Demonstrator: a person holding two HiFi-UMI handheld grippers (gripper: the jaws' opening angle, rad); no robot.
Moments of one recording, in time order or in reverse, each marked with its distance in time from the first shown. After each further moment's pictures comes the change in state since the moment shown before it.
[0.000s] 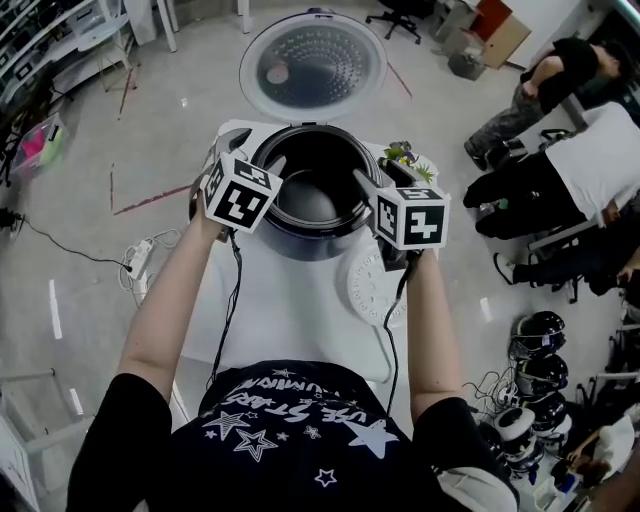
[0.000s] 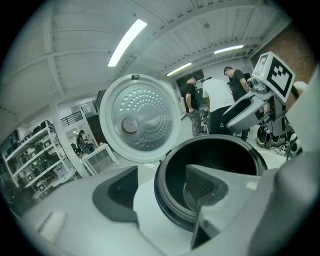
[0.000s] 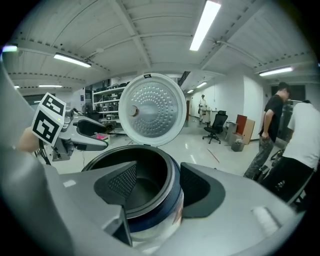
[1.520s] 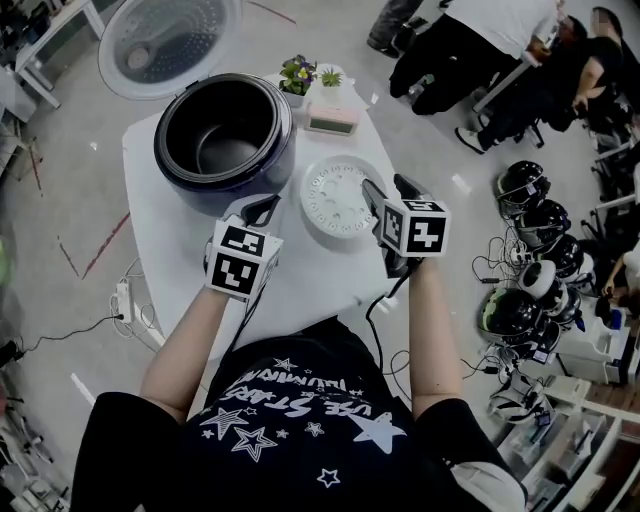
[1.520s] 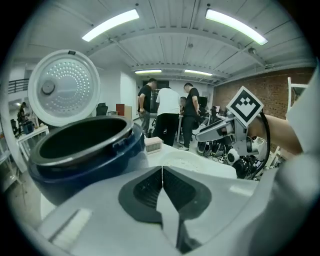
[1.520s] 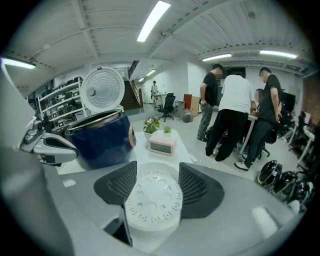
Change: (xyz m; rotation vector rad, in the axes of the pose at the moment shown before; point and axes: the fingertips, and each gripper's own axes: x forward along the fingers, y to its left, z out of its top) left arm -0.062 -0.247 -0.049 -0.056 -0.003 -0.623; right arm -0.169 -0.055 -0.207 0.392 0.135 -0.446
